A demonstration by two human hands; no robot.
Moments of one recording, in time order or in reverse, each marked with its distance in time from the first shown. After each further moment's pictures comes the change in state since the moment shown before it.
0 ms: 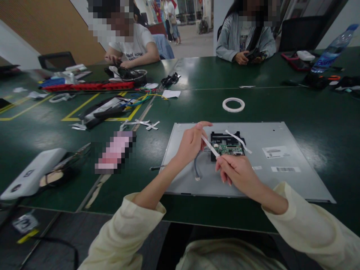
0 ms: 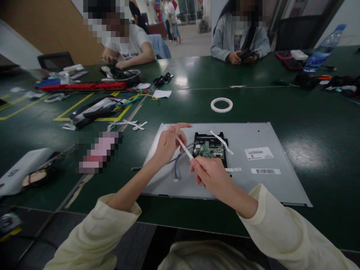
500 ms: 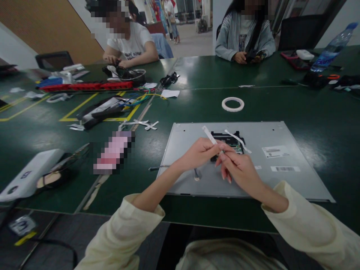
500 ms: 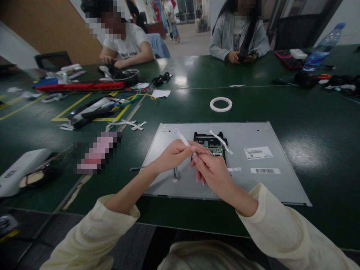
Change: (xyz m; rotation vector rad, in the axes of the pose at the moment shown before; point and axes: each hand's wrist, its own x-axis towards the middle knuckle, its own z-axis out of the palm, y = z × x) left_hand -0.006 0.010 0.008 -0.184 -0.501 0.104; right_hand 0.002 0.004 -0.001 0.125 0.083 0.055
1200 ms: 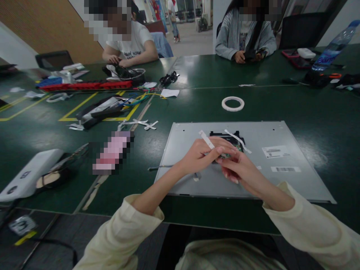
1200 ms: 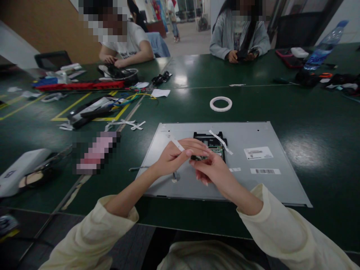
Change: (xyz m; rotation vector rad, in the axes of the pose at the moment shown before) left_hand -0.001 0.008 0.003 0.184 0.089 0.277; right_hand 0.005 -0.010 -0.001 0.473 -0.037 0.367
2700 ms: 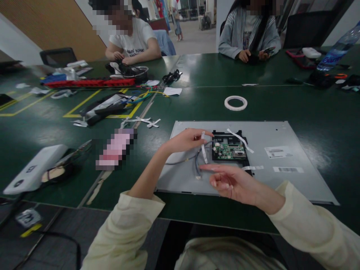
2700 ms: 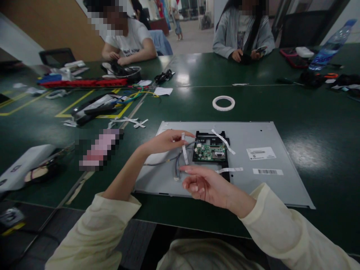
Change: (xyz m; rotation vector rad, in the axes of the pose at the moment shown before) left_hand -0.012 -0.045 -0.061 0.295 -0.287 -0.392; right_hand -0.004 0.018 0.008 0.593 -0.334 0.485
